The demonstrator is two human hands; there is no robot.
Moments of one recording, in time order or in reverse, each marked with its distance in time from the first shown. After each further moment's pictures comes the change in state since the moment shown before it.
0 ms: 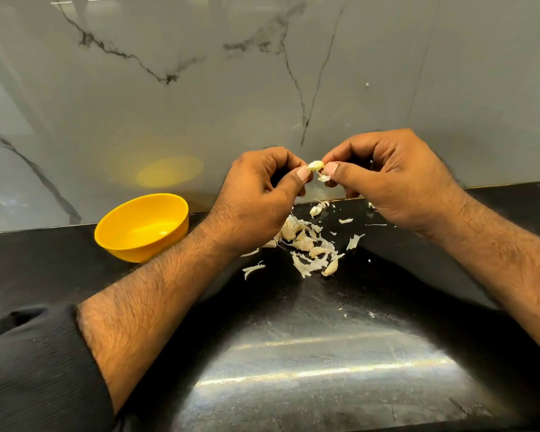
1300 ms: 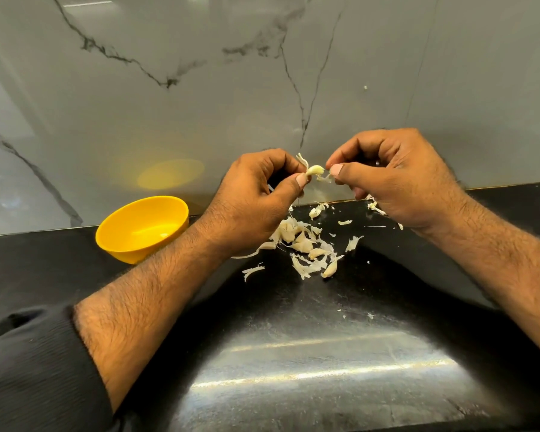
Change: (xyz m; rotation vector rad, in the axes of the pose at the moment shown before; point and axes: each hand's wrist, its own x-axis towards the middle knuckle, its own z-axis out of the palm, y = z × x) left_hand 0.001 -0.003 -0.006 0.016 -0.044 0.045; right_hand 0.002 0.005 -0.003 0.052 0.061 0.027
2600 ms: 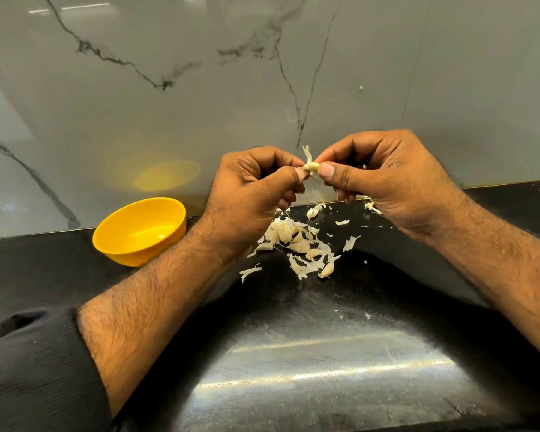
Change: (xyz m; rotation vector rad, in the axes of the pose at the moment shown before) left_hand -0.001 0.005 0.009 -0.459 0.078 -0.079; right_hand -0.003 -0.001 0.002 0.269 -0.093 -0.002
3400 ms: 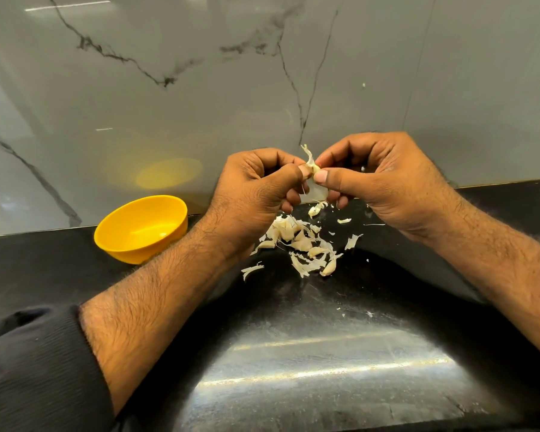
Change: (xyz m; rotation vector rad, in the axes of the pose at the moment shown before) left_hand 0.000 0.001 0.002 -0.019 0.018 -0.105; right_hand 0.001 0.004 0.006 -0.003 0.000 0.040
